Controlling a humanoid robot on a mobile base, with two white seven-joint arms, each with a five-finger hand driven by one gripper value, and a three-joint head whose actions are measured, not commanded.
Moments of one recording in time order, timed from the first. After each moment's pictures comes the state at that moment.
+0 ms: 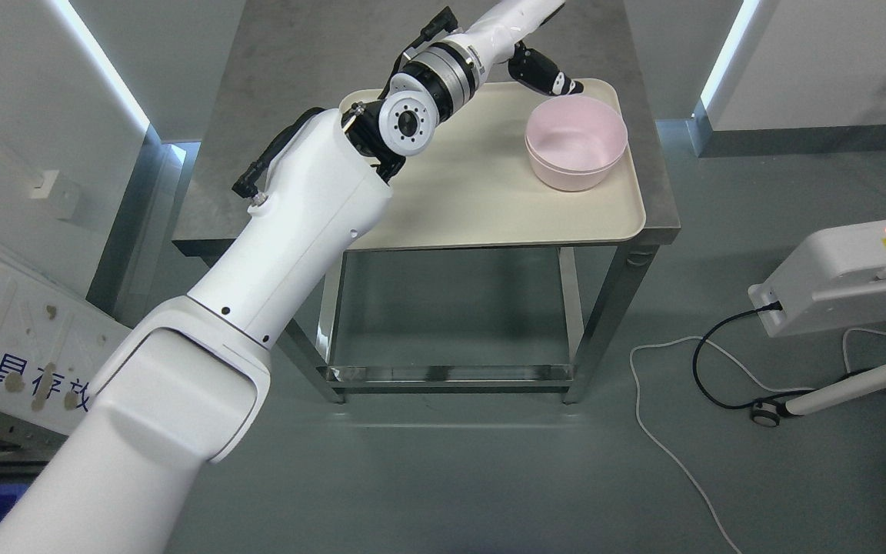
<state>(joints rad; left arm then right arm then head) -1.22 0.00 -0.77 -0.88 -0.12 -0.09 -0.13 0.05 0.00 -0.09 -0.20 -0.09 0.01 0.06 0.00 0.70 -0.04</state>
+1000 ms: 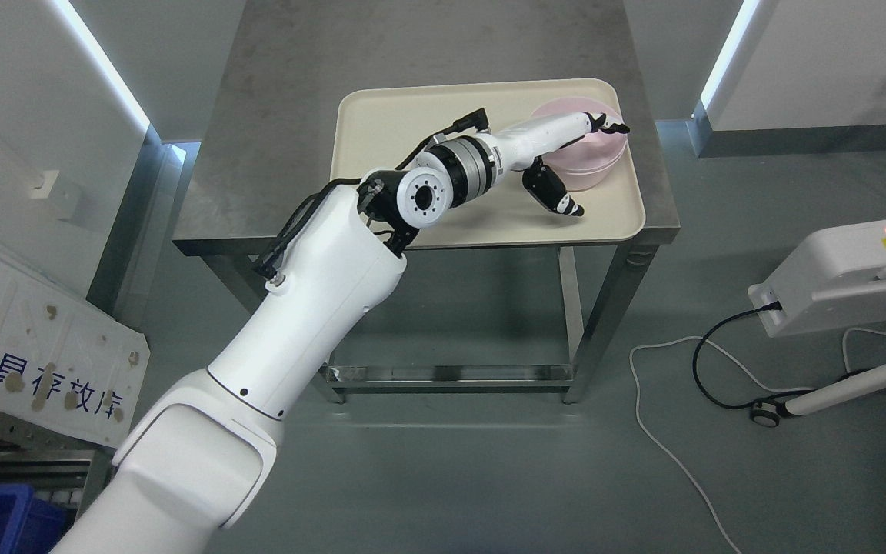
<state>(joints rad) -1.00 0.00 -0.68 -1.12 -0.44 0.04 -0.51 0.05 0.00 -0.09 -0.20 -0.09 0.01 0.06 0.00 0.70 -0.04</state>
